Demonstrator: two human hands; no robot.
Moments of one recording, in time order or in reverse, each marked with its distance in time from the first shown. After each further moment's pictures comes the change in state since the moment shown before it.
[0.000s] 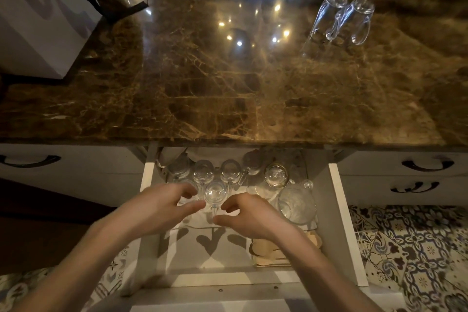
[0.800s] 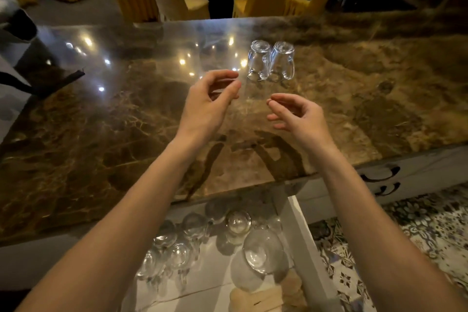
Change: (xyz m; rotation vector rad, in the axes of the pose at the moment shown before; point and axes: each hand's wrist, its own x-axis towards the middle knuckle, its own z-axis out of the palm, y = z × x) left_hand 0.140 0.194 -0.103 -0.835 0.606 0.674; right_hand 0.000 0.049 -0.223 0.853 0.902 -0.446
